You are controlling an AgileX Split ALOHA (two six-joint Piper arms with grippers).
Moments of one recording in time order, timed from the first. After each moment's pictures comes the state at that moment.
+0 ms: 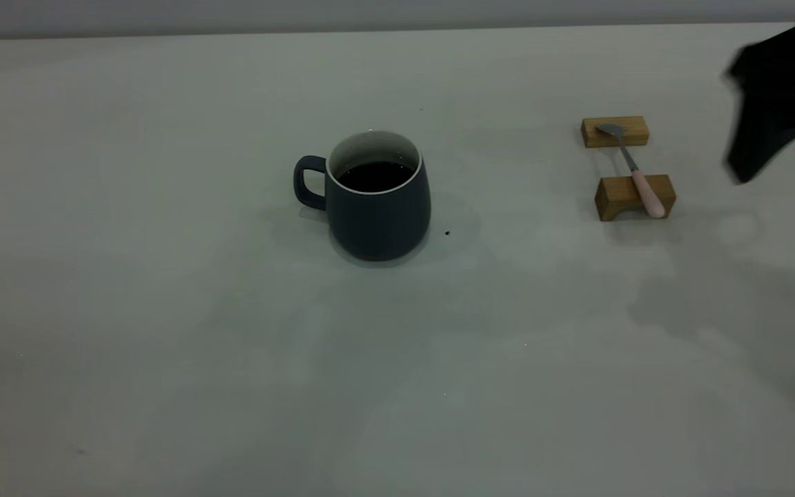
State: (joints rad) left arm 0.02 -0.02 -0.49 0.04 1.14 0.00; right arm 0.16 1.86 -0.95 0.15 0.57 -0.22
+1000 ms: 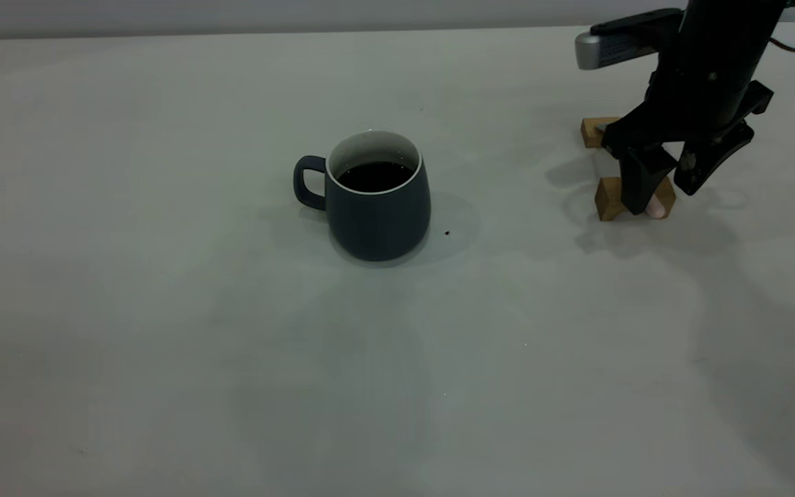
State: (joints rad) left arm 0.02 -0.02 -0.49 0.04 1.14 0.00; right arm 0.20 2.37 -1.43 0.07 0.64 -0.29
